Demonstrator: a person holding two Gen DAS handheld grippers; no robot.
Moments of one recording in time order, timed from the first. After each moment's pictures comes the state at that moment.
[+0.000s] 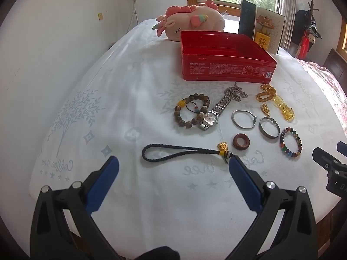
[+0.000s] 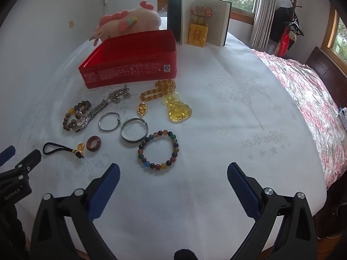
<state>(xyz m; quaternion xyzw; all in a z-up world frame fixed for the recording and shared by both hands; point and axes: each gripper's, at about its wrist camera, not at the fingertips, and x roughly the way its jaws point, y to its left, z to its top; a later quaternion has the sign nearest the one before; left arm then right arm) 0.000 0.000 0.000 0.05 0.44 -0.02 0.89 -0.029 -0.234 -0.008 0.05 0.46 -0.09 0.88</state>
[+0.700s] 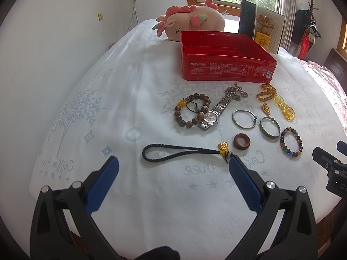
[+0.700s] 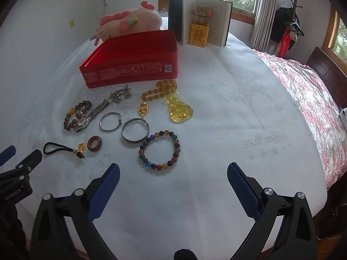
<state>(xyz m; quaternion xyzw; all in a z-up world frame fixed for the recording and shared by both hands) 0.000 0.000 0.000 0.05 0.44 -0.02 0.89 -0.028 -0.232 -0.009 0.05 0.46 -0.09 0.88</state>
